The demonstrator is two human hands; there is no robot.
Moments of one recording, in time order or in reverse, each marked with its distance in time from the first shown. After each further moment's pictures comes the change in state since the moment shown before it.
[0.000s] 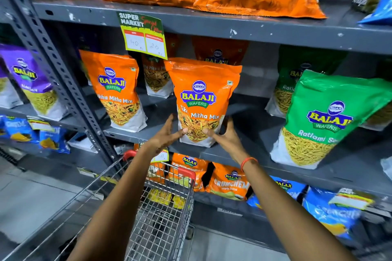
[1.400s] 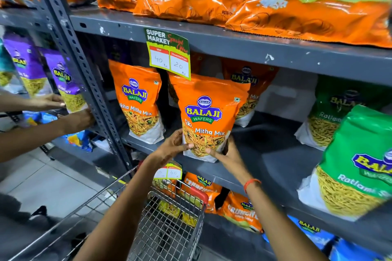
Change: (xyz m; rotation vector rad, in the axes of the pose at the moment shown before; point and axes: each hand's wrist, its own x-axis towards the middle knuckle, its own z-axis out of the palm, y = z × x) left_hand 0.028 -0.024 -0.038 -0.227 0.075 0.081; right_hand 0.052 0.007 0.039 0.094 -0.242 -0.158
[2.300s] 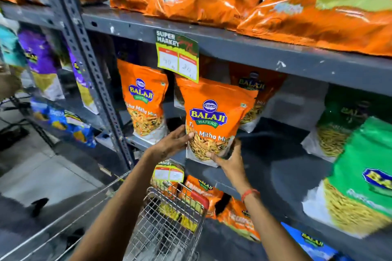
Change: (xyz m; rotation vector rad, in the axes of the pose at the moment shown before) left_hand -0.001 0.030 -0.001 -0.102 -0.037 0.022; right_hand -0.004 -0.002 0.013 -0.001 0.210 -0.027
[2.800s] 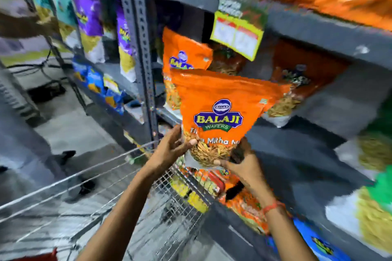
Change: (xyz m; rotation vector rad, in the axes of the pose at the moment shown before) left_hand -0.130 -0.023 0.012 0.053 0.363 0.231; right_hand -0.044 -0.006 0.016 -0.068 -0.374 -0.130
